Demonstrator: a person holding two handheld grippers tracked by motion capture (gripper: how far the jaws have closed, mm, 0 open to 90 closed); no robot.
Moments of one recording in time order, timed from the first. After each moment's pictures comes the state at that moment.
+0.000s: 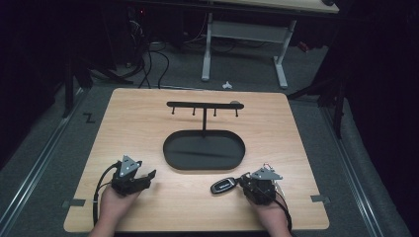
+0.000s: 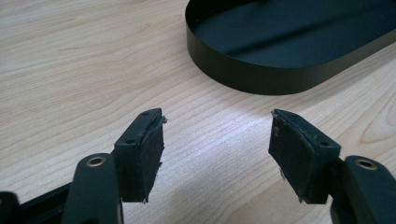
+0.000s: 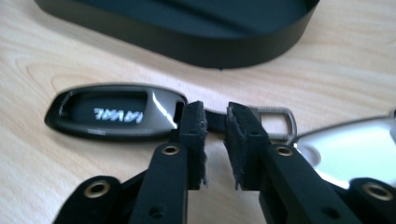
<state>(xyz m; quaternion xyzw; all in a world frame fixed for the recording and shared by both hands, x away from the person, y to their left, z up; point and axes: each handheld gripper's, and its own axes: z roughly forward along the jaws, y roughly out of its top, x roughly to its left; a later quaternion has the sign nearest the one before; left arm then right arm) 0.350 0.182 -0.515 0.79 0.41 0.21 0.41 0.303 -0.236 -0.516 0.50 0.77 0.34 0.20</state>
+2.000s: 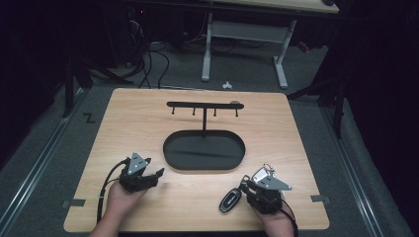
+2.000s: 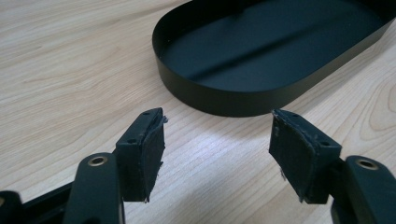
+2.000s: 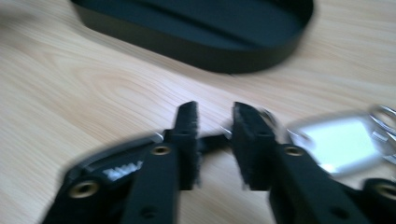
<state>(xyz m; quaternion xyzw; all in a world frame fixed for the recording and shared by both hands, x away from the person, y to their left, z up) 0.358 0.161 -0.511 0.80 0.37 0.20 0.42 0.272 -0.244 -0.499 0.49 0.76 0.36 0.22</state>
